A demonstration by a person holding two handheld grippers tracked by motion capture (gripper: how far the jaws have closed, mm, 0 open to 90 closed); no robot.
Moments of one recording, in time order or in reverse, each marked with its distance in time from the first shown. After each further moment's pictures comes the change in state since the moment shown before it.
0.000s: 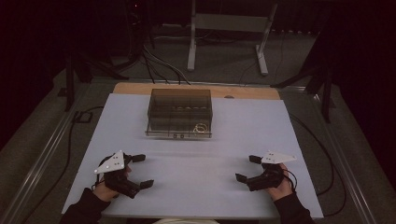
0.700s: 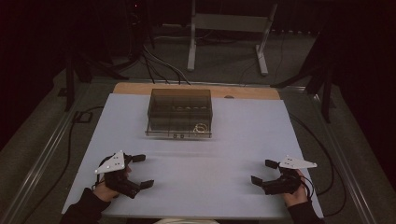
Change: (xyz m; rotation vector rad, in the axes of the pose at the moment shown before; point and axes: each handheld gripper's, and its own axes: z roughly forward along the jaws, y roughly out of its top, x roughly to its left) left arm -0.001 0.000 0.000 -0.003 0.004 0.001; right arm -0.017 -0.024 -0.037 -0.026 -0.070 0.071
